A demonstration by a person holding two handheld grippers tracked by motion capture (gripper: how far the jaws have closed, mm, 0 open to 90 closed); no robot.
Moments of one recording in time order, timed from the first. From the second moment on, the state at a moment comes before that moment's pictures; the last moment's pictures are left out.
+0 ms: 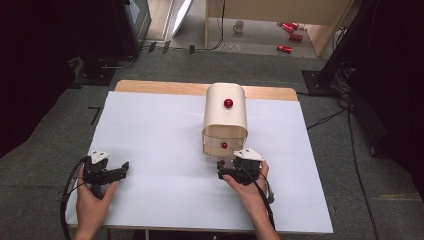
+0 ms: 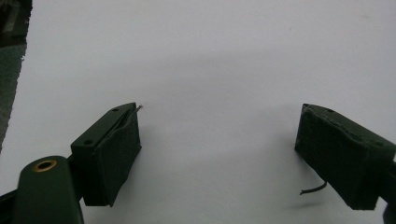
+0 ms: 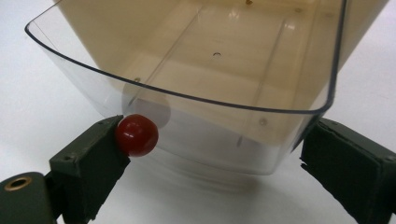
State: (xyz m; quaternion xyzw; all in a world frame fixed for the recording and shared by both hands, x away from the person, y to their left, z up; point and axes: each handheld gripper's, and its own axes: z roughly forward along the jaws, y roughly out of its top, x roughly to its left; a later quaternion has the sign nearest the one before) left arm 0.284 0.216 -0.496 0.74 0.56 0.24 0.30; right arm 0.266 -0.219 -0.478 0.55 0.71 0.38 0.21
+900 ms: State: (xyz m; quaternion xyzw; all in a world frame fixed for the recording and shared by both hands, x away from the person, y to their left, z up) left arm 0.284 0.216 -0.496 0.74 0.56 0.24 0.30; right arm 0.282 -0.225 -0.480 0.55 0.71 0.38 0.22
